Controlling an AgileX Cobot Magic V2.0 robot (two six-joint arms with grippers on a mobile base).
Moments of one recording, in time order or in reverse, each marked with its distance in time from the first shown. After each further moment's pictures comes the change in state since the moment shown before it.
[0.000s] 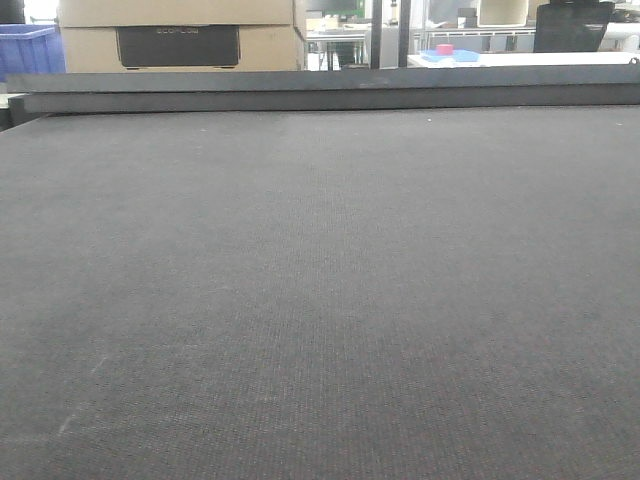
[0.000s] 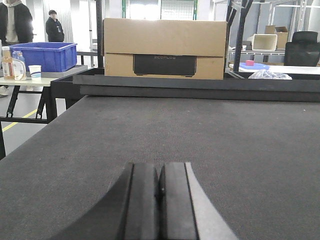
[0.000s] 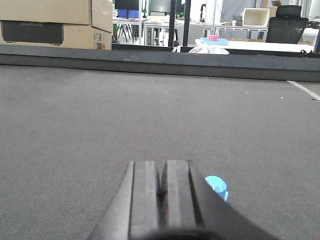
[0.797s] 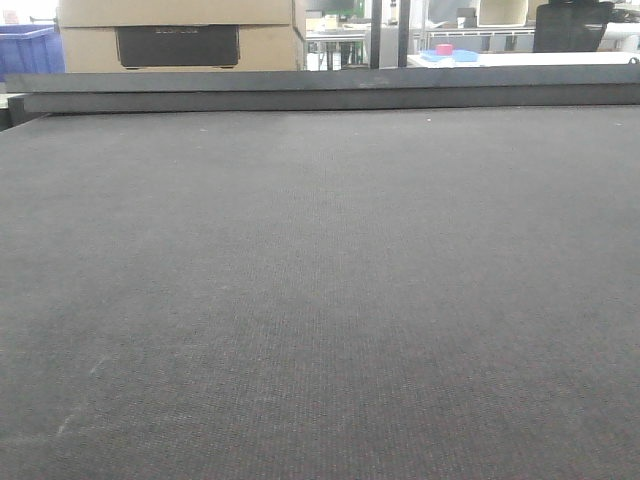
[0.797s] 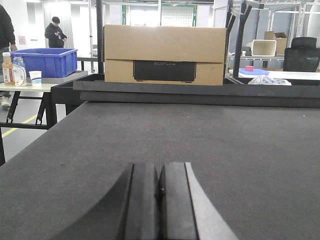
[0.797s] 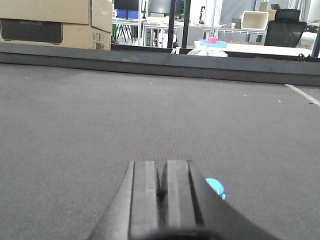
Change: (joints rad) left arm 0.000 0.000 0.000 0.000 -0.022 0.000; right arm 0.000 0.000 0.000 -0.019 -0.016 0.000
